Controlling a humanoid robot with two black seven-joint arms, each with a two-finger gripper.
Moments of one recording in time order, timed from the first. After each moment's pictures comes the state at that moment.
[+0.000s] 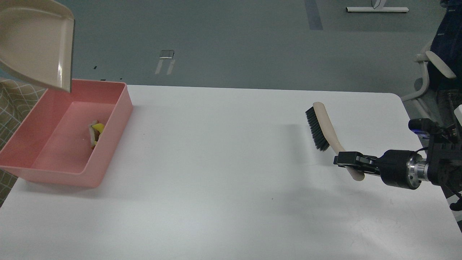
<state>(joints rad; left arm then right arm) -0.30 1.26 -1.22 -1.17 0.92 0.00 -0.36 0.78 -0.96 0.25 1.53 -1.03 0.37 0.03</state>
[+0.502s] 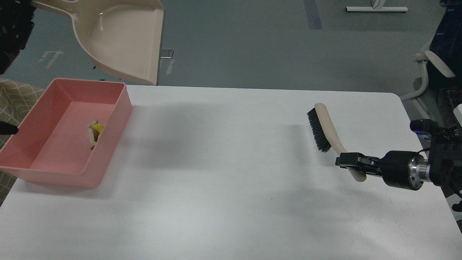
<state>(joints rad) -0.38 0.91 -1.21 -1.42 0.80 0.03 -0.12 0.78 -0.97 0.24 1.53 -1.03 0.37 0.03</state>
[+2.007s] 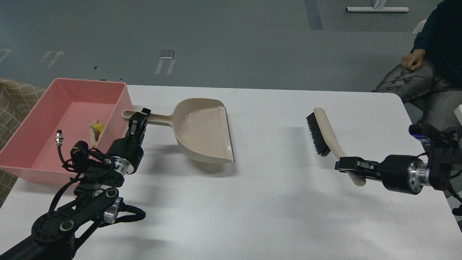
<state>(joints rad) -0.19 0.40 -0.87 -1.34 1.02 0.44 -0.16 0.76 -0.97 0.24 1.54 -1.03 0.37 0.03</state>
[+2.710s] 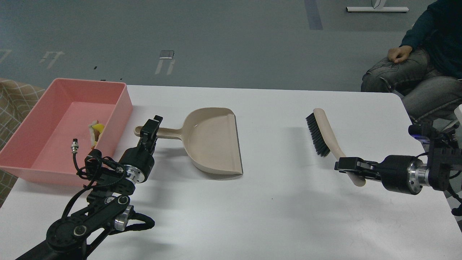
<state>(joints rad) -0.18 0.34 -0.83 -1.28 1.02 0.41 -0.19 0.76 -0.97 0.24 1.54 -1.03 0.37 0.03</state>
